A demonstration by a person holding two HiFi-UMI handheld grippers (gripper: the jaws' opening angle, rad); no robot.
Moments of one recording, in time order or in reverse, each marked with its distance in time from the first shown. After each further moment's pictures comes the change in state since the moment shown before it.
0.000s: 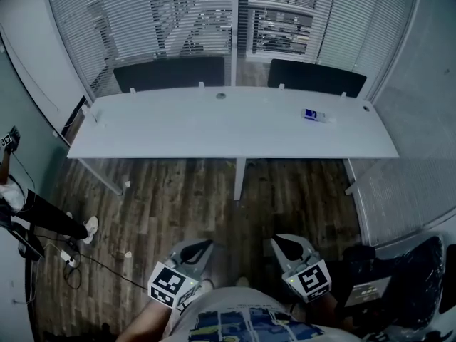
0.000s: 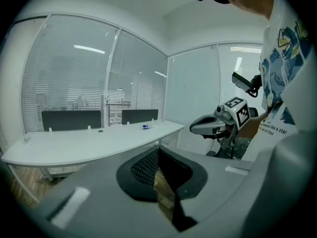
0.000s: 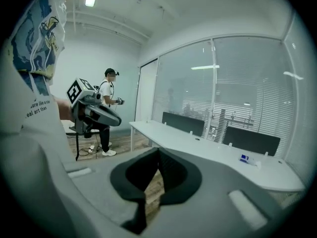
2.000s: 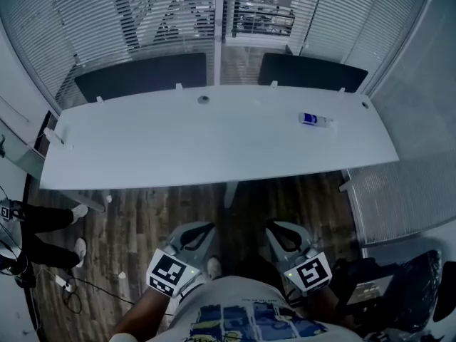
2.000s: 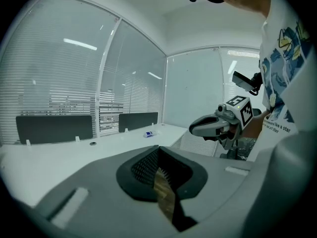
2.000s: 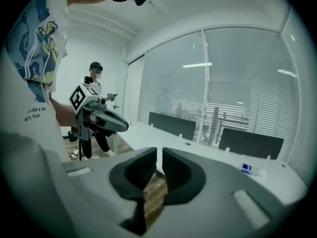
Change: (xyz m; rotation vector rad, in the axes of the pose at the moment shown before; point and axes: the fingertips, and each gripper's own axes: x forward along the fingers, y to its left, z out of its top) left arm 0.170 0.166 0.061 0.051 -0.039 -0.124; right arm 0.166 -0.140 0.038 0.044 -0.009 -0.081
